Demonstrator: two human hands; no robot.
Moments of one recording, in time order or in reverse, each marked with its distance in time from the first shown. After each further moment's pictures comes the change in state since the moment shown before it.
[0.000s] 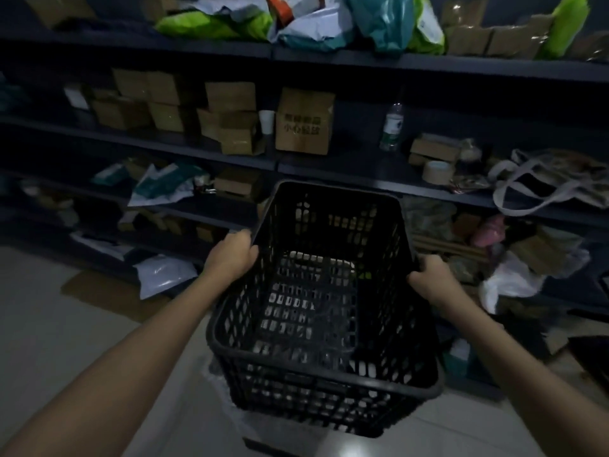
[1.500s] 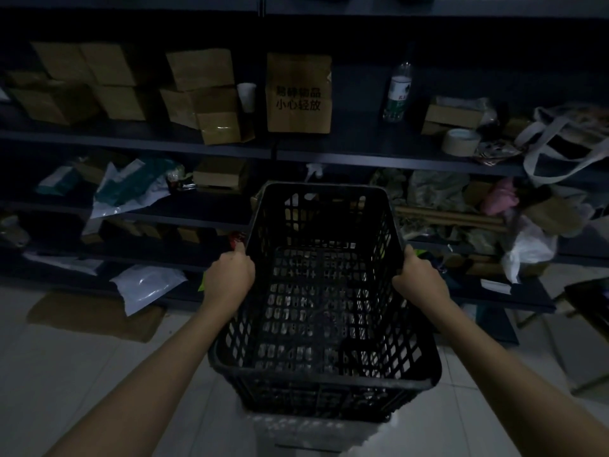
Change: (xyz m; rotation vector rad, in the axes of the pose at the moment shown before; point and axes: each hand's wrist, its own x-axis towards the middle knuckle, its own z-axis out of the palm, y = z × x) left_hand 0.100 -0.104 0.055 0.119 0.141 0.081; right_hand 0.056 -0.066 0.116 -0.271 0.033 0.098
